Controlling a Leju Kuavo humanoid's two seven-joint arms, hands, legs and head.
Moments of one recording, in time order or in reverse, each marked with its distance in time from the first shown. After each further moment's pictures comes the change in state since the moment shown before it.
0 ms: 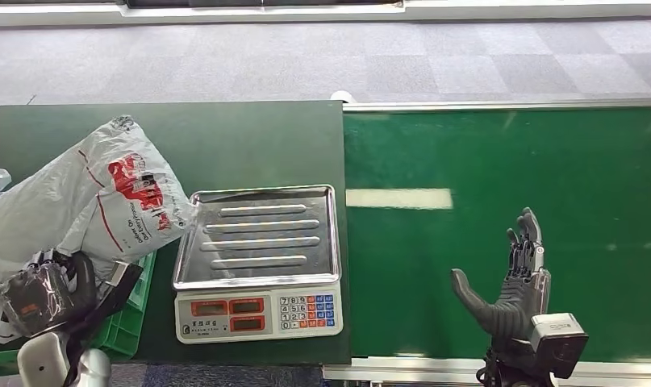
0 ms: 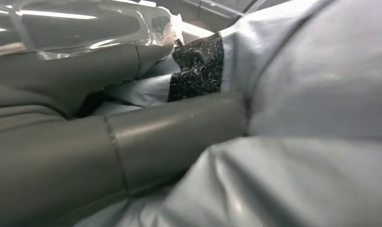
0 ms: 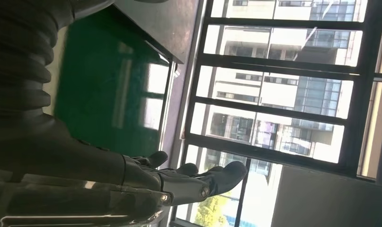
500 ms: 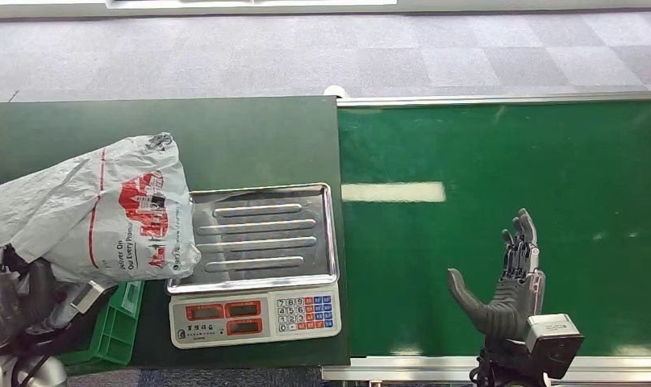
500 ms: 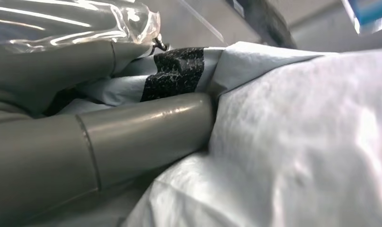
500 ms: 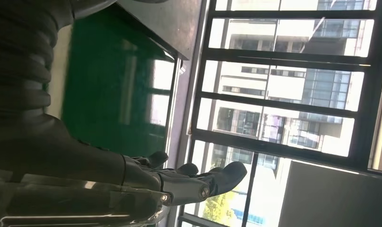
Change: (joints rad) left arm 0.027 -0.099 0.121 -0.398 0.215 0.000 -0.561; right arm 0.007 -0.020 0.061 0.012 -0.038 -0.062 -0.007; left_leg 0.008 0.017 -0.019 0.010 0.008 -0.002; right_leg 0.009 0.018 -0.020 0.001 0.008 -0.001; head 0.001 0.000
